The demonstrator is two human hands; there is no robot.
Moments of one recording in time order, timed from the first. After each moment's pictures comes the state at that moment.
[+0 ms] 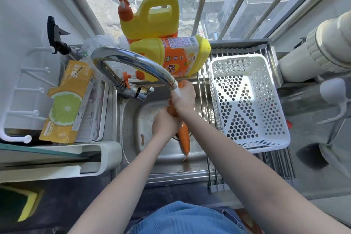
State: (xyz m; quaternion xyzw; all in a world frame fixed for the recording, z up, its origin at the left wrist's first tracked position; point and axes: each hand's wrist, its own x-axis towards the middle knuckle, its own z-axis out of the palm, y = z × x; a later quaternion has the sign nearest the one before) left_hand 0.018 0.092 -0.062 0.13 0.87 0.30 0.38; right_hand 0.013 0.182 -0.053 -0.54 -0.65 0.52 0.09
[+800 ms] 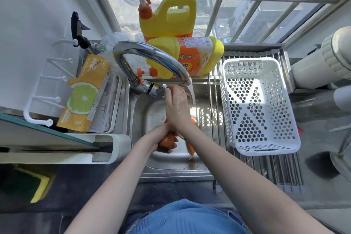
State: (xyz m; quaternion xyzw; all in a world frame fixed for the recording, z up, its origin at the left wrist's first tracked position) left_hand 0.009 0.034 -0.064 -0.12 0.62 0.38 0.67; right_hand 0.020 0.119 -0.047 -0.40 -0.74 0.52 0.15
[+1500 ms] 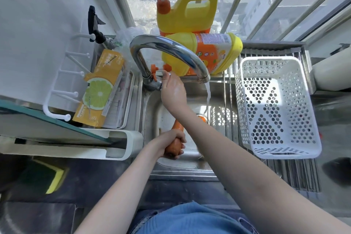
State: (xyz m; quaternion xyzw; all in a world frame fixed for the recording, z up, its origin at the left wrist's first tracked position) left_hand 0.010 0.007 -0.078 -0.17 0.60 0.36 0.69; right_hand -0.034 0.107 -0.048 -0.36 -0.79 0.48 0.11
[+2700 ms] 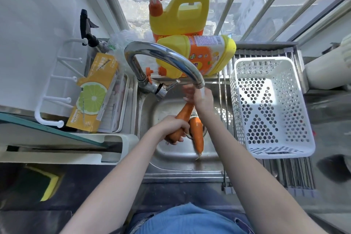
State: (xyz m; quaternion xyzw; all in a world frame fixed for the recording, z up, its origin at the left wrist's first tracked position) left_hand -0.014 0.049 -0.062 -0.01 0.69 0.33 0.64; right_hand 0.022 0.168 -0.066 -0.49 -0.56 0.66 0.10
